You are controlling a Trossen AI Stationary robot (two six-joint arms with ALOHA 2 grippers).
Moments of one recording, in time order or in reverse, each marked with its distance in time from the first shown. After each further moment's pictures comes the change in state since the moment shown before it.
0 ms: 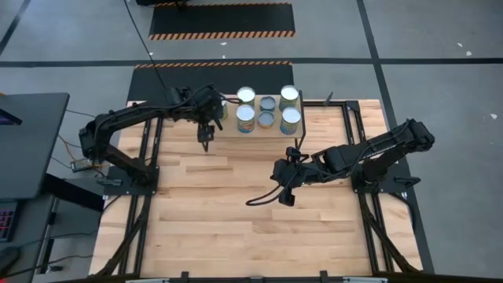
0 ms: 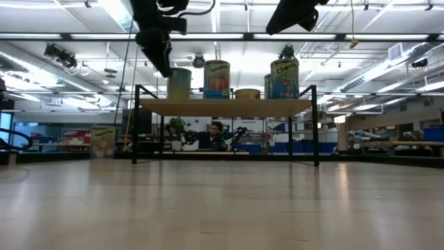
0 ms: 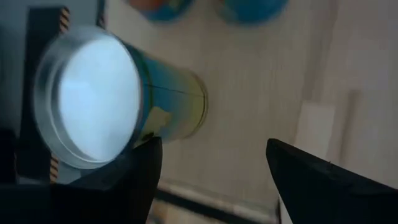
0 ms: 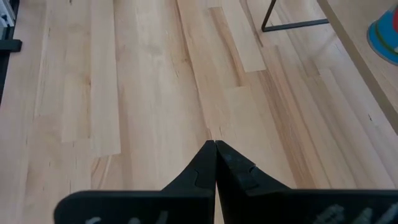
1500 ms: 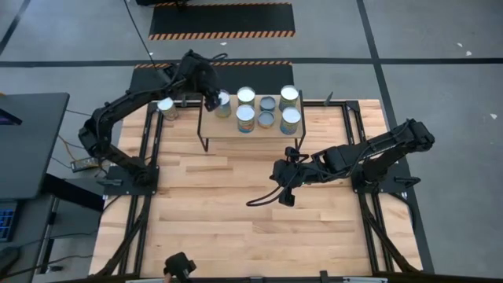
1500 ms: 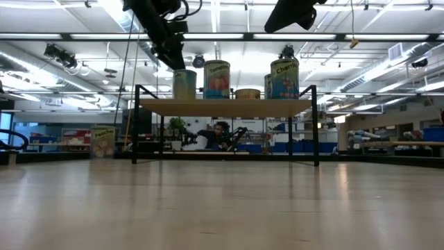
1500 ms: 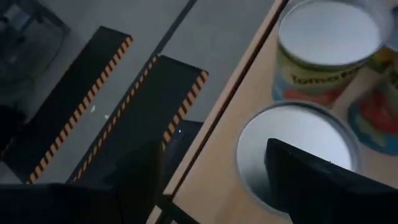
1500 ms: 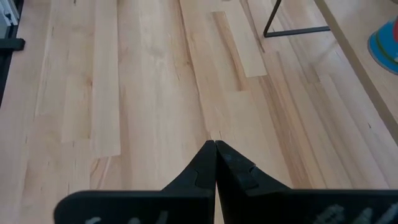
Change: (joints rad) left arm 0.261 0.020 0.044 0.324 0.104 -0.089; right arm 0.000 0.000 0.000 0.014 0.000 -0.031
